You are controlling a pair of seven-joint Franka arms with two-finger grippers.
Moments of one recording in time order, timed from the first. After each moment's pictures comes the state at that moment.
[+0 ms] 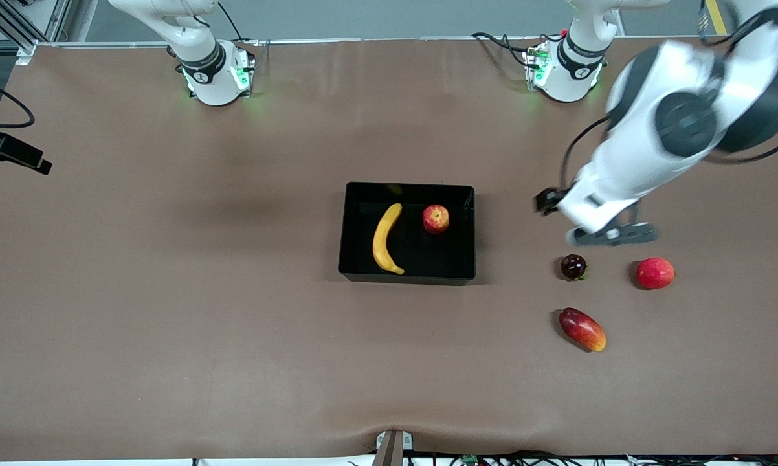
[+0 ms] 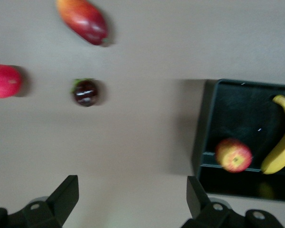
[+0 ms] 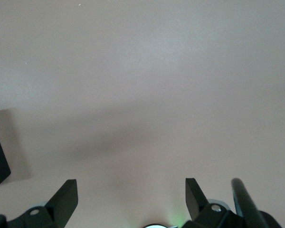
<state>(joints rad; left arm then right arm) -0.10 0.28 -0.33 -1.63 0.06 1.77 -0.49 -0.07 -0.01 -0.05 -1.57 -0.01 1.47 0.11</state>
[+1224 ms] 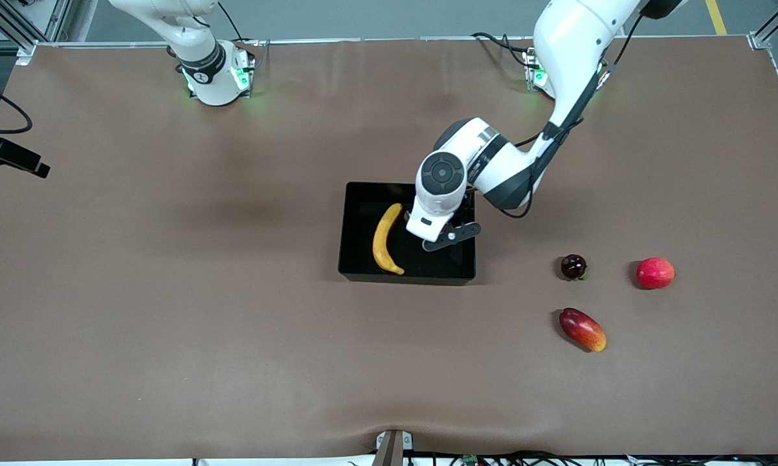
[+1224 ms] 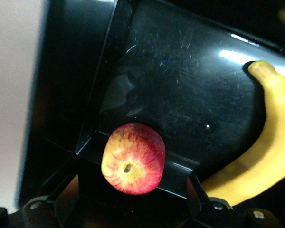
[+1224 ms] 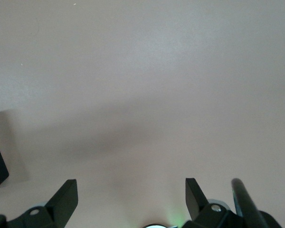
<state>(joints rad) -0.43 0.62 -0.33 -1.65 0.11 2.05 -1.10 -0.08 0.00 -0.05 -1.57 -0.01 1.48 0.11</state>
